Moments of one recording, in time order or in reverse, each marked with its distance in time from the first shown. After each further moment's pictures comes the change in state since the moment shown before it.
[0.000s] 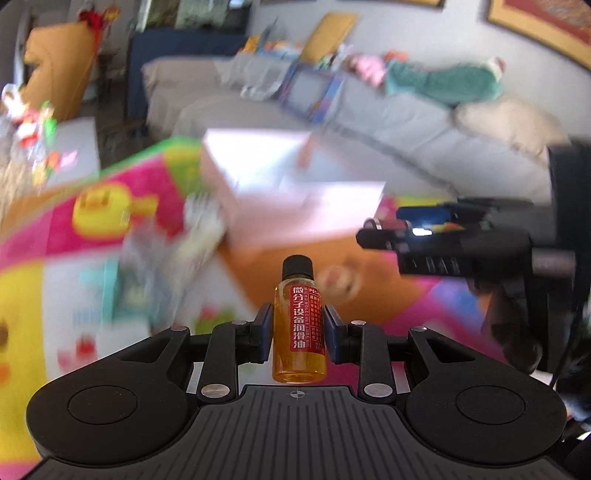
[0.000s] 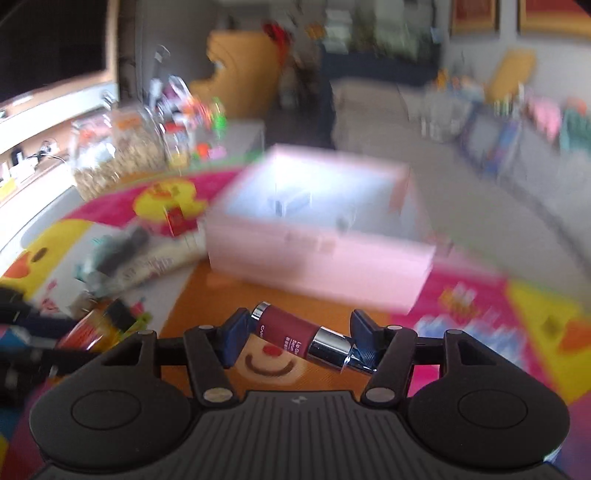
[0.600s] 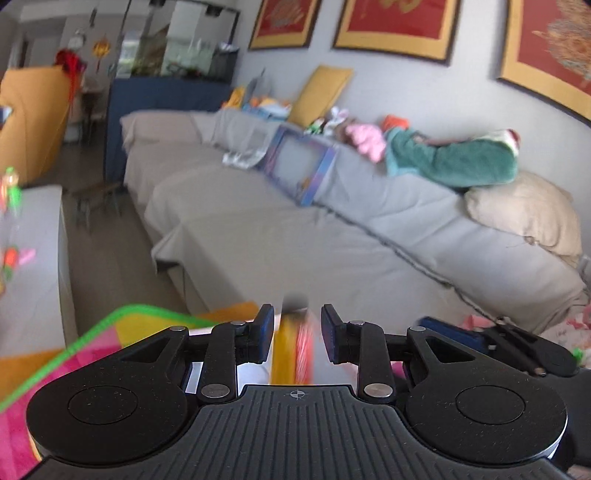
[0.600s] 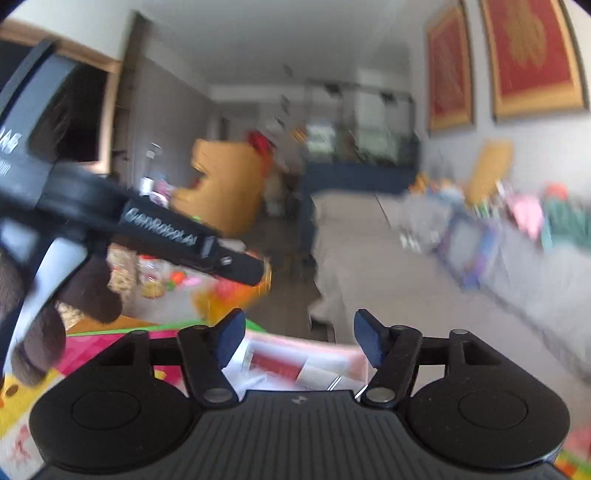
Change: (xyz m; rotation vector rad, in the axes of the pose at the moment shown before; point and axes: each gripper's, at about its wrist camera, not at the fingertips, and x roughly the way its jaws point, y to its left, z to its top) left arm 0.118 0.020 0.199 -0.014 -0.106 -0.036; right arm 0.016 -0.066 0.115 0.087 -0.282 -0.048
